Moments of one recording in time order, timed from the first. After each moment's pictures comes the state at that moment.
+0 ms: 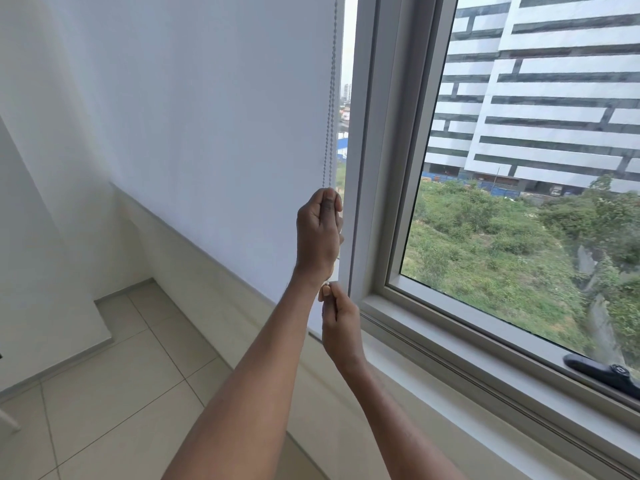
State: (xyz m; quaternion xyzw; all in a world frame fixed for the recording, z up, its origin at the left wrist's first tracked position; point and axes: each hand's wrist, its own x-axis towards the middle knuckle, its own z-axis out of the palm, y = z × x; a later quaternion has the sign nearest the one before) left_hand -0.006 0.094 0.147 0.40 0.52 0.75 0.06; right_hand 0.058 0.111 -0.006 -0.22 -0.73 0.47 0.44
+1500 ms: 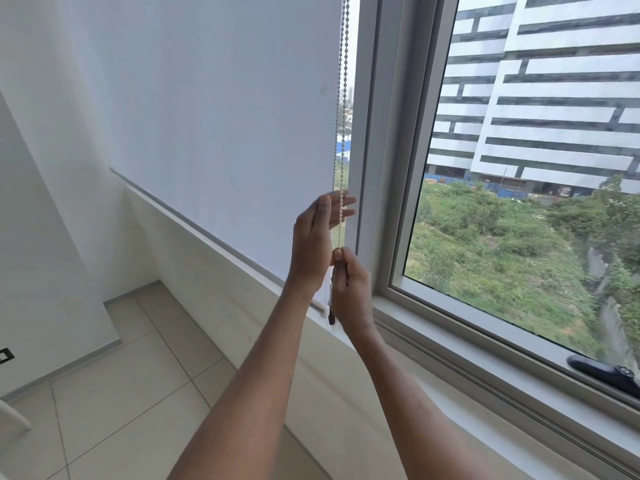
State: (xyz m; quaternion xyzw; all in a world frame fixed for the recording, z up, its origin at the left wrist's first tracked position) left_hand -0.005 0.073 0.142 0.44 0.51 0.73 0.07; right_hand 0.048 0.133 0.046 -0.18 -0.71 0.44 0.52
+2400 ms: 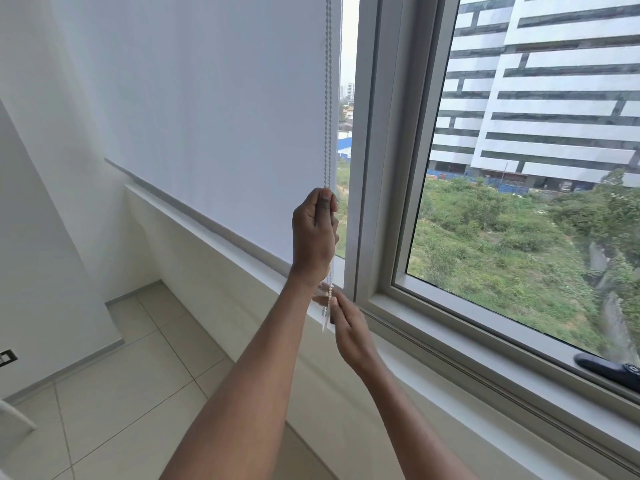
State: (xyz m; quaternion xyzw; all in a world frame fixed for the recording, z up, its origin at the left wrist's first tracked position) left_hand -0.015 0.085 0.147 0.39 0.53 0.75 0.04; right_hand 0.070 0.122 -0.016 -0.20 -0.75 0.53 0.35
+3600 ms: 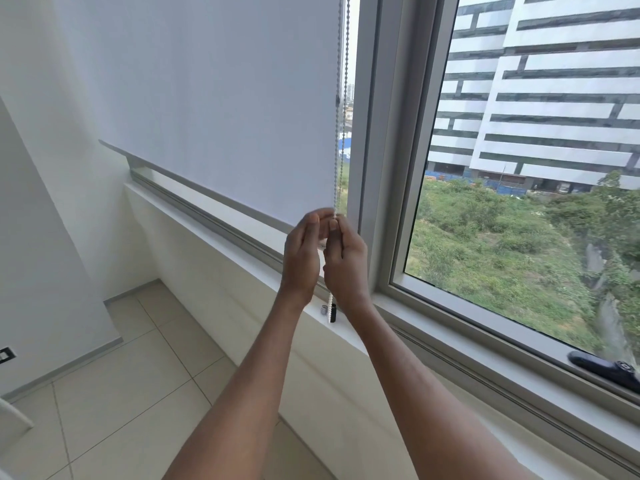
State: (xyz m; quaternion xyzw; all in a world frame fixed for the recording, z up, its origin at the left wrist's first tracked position) left_hand -0.012 0.057 0.118 0.40 0.53 0.75 0.10; right_hand 0.039 0.119 0.100 -0.15 -0.70 0.45 0.54
